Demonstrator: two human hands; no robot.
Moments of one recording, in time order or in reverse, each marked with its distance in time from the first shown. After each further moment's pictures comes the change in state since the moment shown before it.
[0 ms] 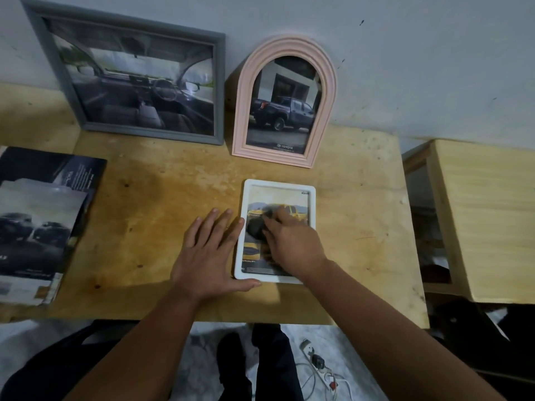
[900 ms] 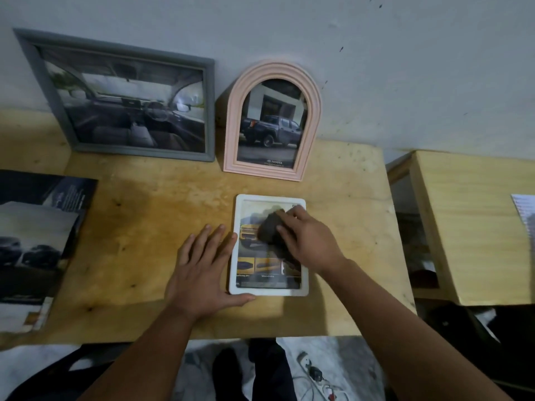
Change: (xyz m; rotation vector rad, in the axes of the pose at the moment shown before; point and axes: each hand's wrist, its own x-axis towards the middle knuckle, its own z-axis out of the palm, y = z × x) left_hand -0.001 0.001 -0.005 -0.027 -0.019 -0.005; right_hand 0.005 0.050 -0.022 0.114 0.086 -0.014
